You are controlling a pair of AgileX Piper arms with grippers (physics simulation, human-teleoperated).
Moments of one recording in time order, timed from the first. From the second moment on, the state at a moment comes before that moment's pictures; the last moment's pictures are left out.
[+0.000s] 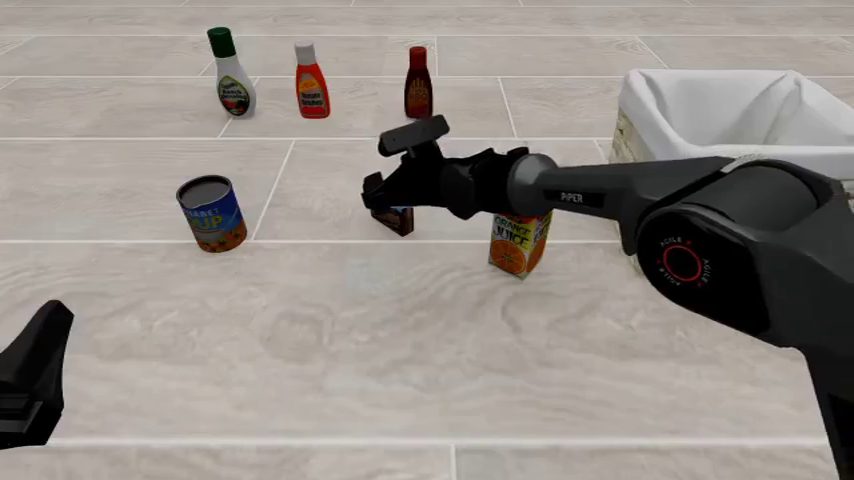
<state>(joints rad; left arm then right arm) 0.00 0.00 0.00 0.00 0.00 0.58 2.32 -1.73 0.03 -0.01</state>
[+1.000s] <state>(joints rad) 0.00 0.00 0.00 0.00 0.00 0.57 2.39 -1.75 0.03 0.02</state>
